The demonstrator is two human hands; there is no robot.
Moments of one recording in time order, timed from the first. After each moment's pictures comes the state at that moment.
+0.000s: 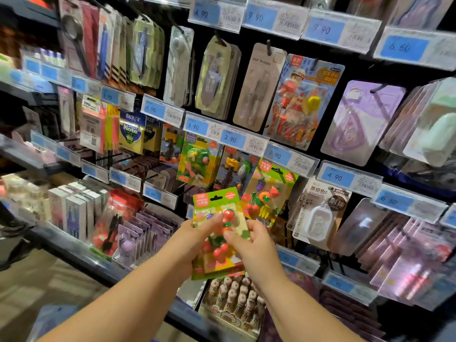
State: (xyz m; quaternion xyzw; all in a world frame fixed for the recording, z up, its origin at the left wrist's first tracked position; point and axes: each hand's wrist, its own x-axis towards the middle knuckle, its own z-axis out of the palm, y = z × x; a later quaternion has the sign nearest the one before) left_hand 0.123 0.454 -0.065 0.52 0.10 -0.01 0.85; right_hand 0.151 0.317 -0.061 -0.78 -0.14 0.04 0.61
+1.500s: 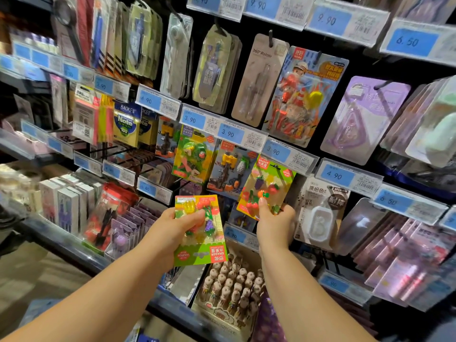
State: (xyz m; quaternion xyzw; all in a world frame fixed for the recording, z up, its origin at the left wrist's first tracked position) left_hand 0.129 0.477 -0.072 0.51 0.16 0.06 0.84; right_hand 0.207 0.313 -0.041 -0.79 0.10 -0.17 0.58
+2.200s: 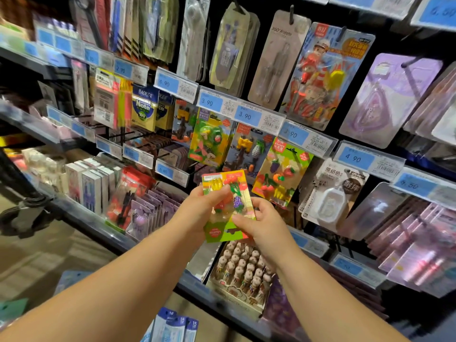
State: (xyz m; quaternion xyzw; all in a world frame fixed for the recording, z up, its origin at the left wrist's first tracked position) left_hand 0.128 0.462 -0.066 0.47 0.11 0.06 0.87; right_hand 0.153 0.314 -0.056 -0.76 -0.17 0.13 0.61
